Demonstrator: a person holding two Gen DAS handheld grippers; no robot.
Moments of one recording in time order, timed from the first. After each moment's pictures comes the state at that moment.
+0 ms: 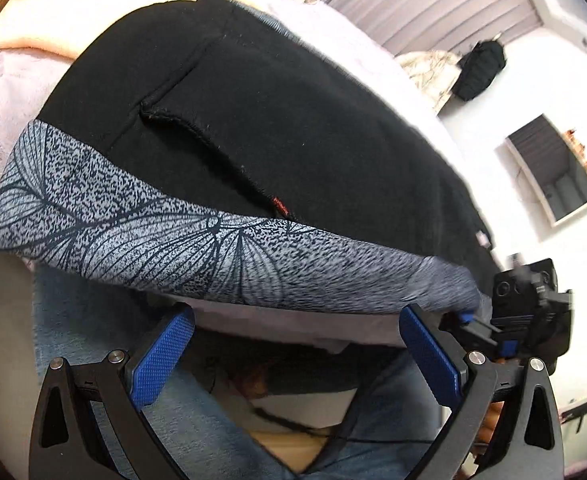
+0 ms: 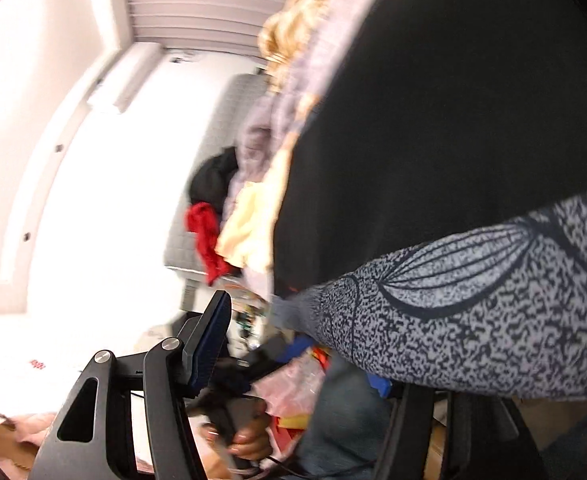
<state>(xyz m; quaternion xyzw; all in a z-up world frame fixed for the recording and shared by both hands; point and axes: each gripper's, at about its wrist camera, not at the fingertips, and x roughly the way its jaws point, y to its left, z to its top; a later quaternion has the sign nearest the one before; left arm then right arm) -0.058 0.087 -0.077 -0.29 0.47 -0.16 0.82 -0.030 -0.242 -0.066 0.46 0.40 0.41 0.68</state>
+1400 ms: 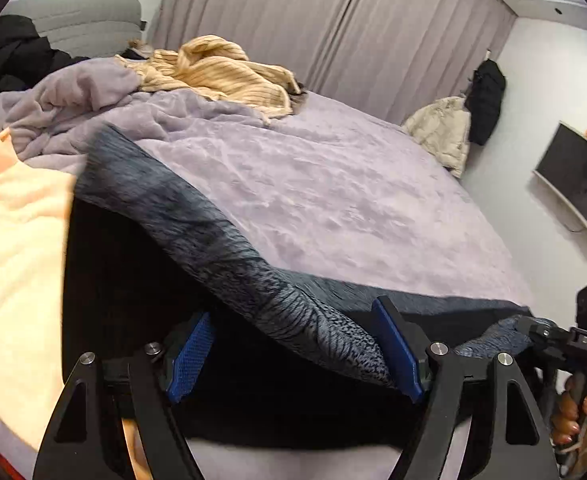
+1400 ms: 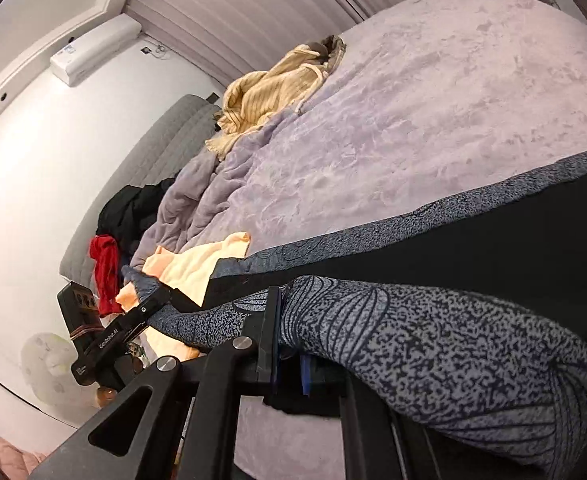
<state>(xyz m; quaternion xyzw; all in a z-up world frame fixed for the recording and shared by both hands) 0.151 0.080 0.035 -0.15 0.35 -0.05 0.92 0.149 -0.342 0.059 0.27 0.42 0.26 0.82</state>
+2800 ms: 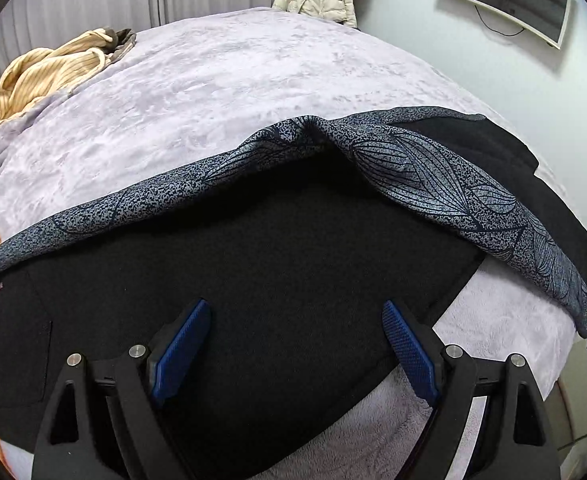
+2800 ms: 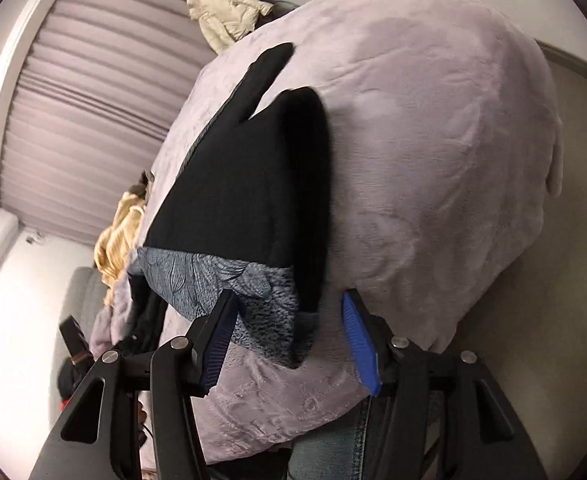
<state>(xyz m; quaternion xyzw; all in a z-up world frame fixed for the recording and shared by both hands) 0.141 -0.200 -0.031 0.07 0.47 -0.22 0.85 -0.136 -0.587 -0.056 0.49 0.34 -0.05 0.80</state>
